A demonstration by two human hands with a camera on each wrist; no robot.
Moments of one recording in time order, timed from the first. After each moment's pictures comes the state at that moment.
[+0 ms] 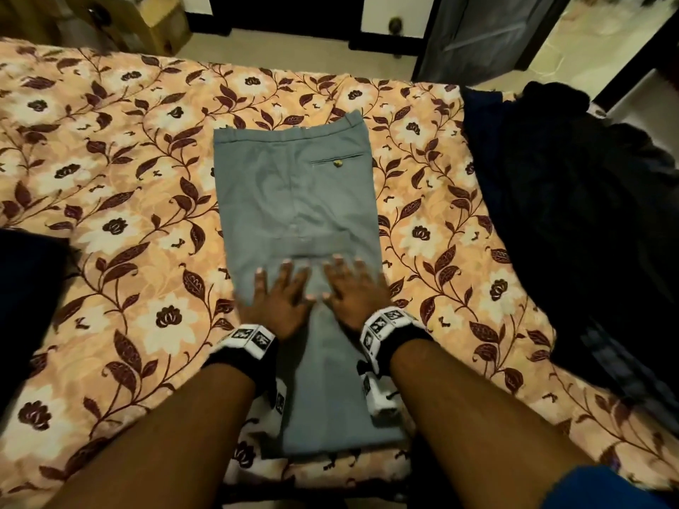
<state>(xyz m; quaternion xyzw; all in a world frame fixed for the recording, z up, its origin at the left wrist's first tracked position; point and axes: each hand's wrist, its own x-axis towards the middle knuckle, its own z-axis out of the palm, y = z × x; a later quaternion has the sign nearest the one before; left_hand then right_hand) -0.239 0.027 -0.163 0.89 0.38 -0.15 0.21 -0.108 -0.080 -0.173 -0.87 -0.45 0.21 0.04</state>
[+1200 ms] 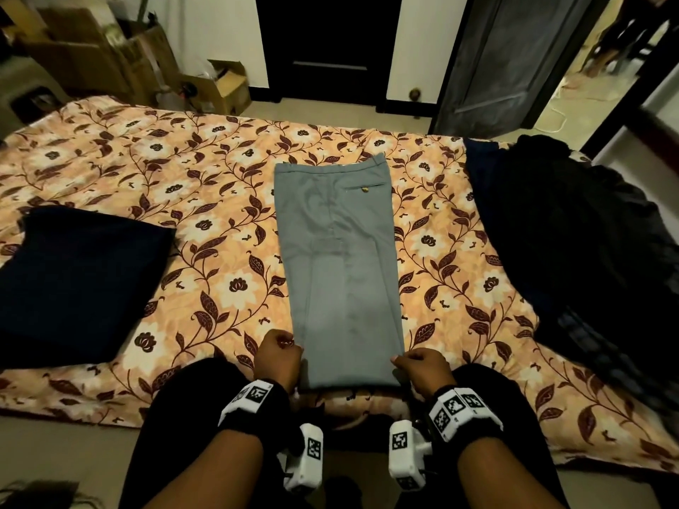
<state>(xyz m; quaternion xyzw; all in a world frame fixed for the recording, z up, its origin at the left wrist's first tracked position) -0.383 -0.075 -0.147 0.59 0.60 0.14 0.52 -0.204 -0.245 -0.153 -0.84 -0.04 0.38 0.40</state>
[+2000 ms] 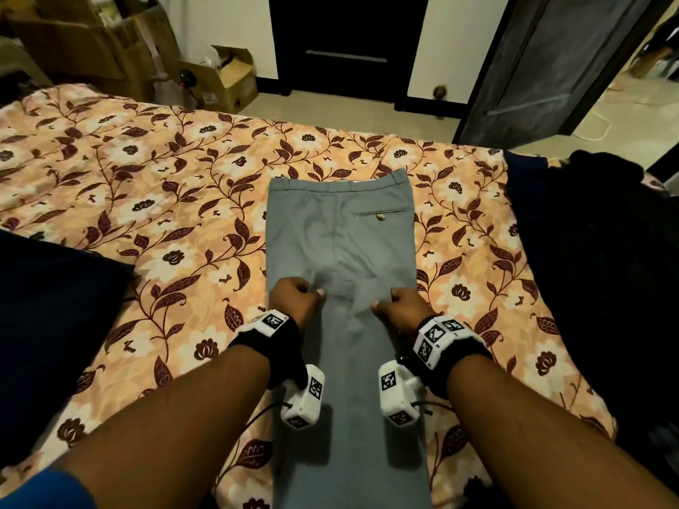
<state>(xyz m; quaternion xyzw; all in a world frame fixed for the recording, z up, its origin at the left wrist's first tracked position) -0.213 0.089 -0.149 0.72 0.54 0.13 0.42 -0.062 -0.040 -0.149 -0.80 -0.20 0.38 0.41</state>
